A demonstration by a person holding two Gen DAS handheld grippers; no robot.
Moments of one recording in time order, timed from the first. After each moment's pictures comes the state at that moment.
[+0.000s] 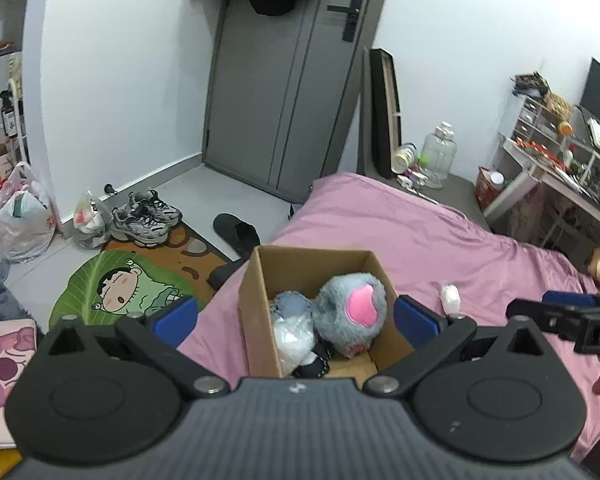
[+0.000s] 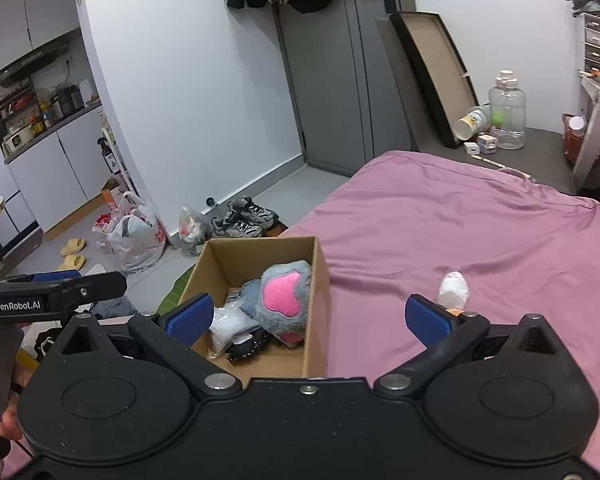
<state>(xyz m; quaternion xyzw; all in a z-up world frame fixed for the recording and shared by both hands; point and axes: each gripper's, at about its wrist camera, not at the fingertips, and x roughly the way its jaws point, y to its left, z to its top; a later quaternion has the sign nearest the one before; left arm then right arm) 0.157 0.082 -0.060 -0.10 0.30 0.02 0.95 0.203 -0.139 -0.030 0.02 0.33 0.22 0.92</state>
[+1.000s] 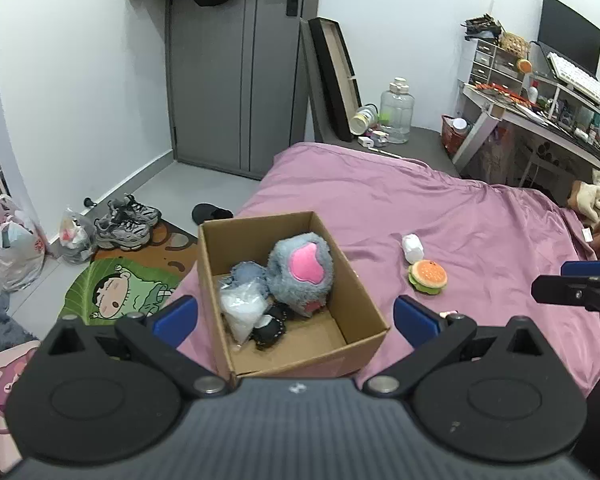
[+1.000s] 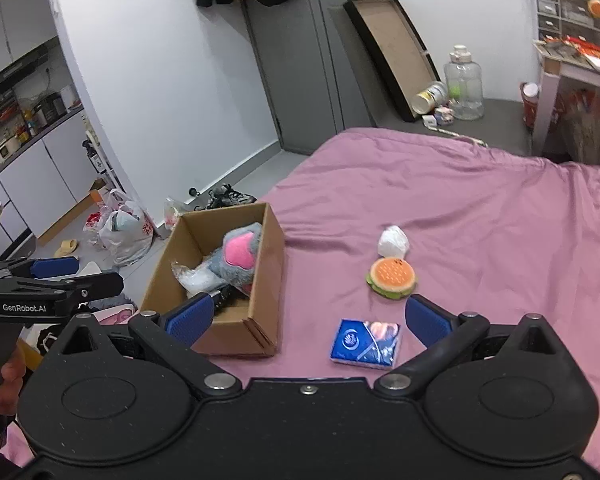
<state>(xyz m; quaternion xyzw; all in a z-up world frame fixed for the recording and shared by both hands) 0.136 0.014 -0.051 -0.03 0.34 -0.02 0.94 0.164 -0.212 -0.027 0.04 0.37 0.19 0.91</state>
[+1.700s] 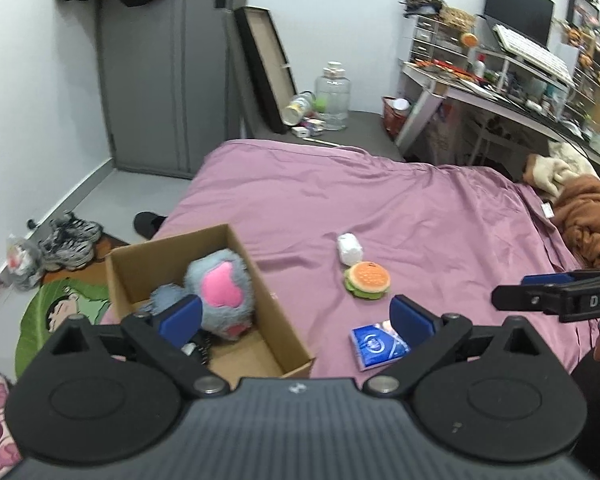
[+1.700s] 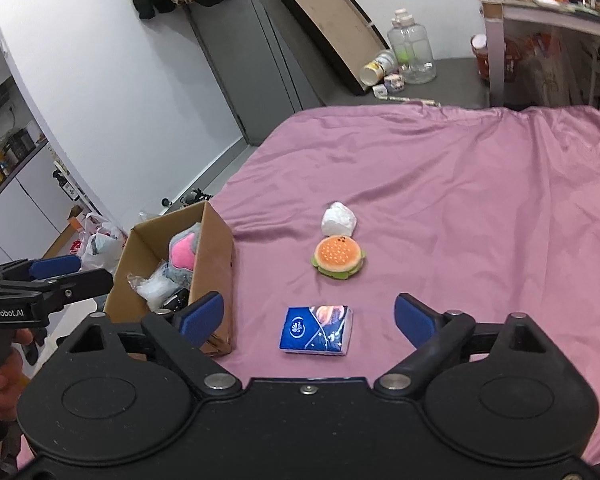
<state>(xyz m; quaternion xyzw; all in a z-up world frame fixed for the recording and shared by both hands) 0.180 -0.044 -0.056 0.00 0.35 -0.11 0.93 0.186 -0.272 -0.057 0.11 0.40 0.15 0.90</state>
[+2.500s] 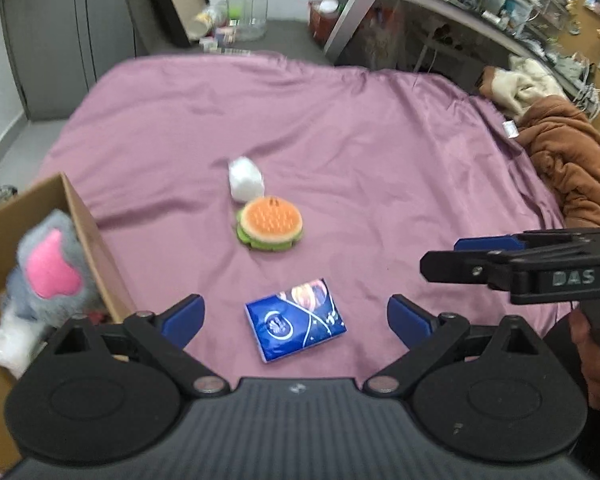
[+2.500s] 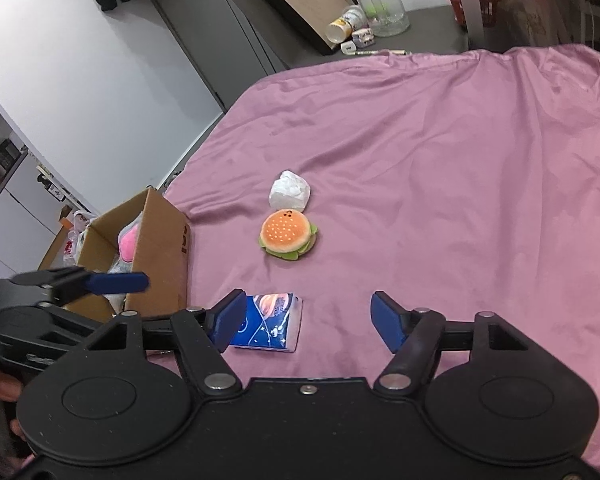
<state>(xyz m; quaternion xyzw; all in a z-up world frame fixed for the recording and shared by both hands) 0.257 -0.137 -0.134 0.02 0.47 -0.20 0.86 0.229 -0.314 -0.107 0.14 0.45 0.14 0.87</state>
